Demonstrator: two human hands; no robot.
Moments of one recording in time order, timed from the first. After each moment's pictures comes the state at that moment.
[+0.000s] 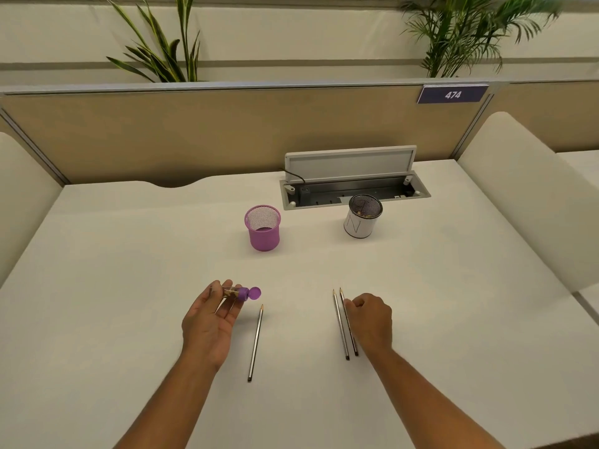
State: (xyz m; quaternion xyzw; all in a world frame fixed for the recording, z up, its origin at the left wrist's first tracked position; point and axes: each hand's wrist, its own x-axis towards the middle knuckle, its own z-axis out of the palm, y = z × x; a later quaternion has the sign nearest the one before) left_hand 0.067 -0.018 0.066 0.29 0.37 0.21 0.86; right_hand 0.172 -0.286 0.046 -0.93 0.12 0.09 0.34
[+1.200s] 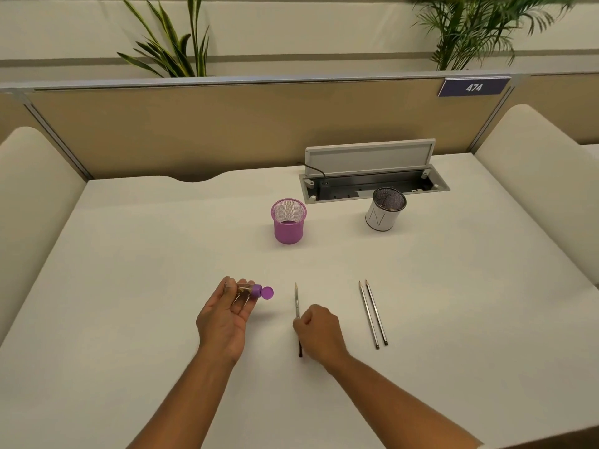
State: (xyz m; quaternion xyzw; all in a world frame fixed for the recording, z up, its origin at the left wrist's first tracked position) left_hand 0.041 0.013 0.072 0.29 0.39 0.19 0.86; right_hand 0.090 -0.161 0.053 -0.90 -0.01 0.24 0.36
